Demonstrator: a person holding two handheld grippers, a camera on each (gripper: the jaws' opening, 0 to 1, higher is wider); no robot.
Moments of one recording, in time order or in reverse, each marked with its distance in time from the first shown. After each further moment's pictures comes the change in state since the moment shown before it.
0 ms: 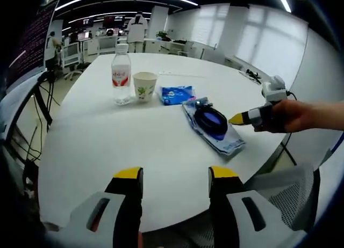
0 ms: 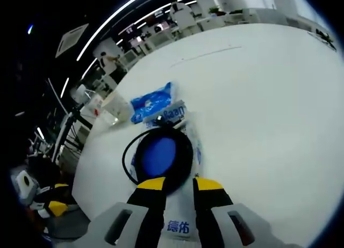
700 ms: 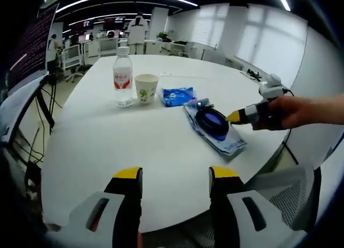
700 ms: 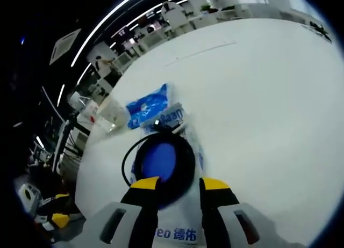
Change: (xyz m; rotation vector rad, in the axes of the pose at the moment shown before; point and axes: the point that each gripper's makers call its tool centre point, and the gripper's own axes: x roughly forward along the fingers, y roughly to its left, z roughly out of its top) left arm -0.003 0.002 0.002 0.017 -0.006 0.012; right arm 0.015 -0.001 0.014 0.049 0.010 -0.015
